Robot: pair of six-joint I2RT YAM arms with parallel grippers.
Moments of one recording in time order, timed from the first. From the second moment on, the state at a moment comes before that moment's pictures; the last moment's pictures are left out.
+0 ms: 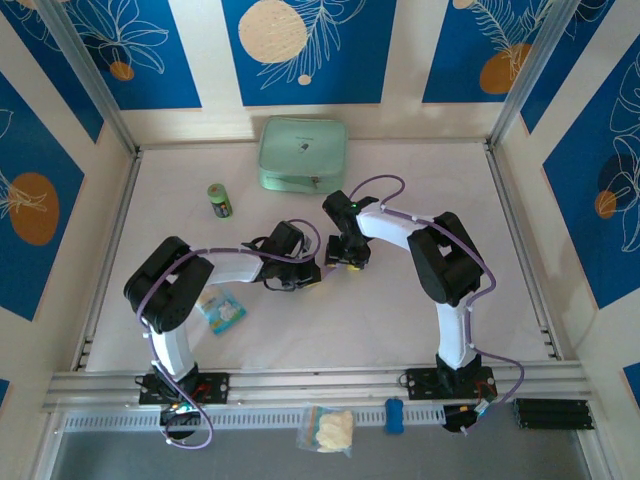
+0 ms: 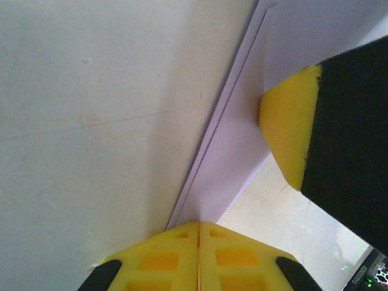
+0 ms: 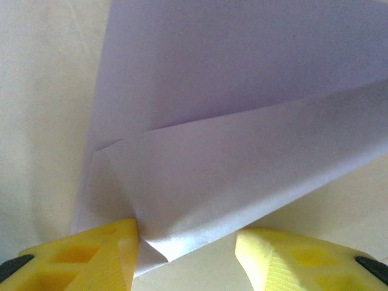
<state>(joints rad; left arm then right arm) -0.69 1.82 0.90 -0.07 0.43 -0.84 0.60 2.02 1.37 -0.84 -0.12 0.69</state>
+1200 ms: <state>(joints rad) -0.69 1.78 0.90 -0.16 0.42 -0.84 0.62 2.09 1.46 -0.93 -0.05 0.68</state>
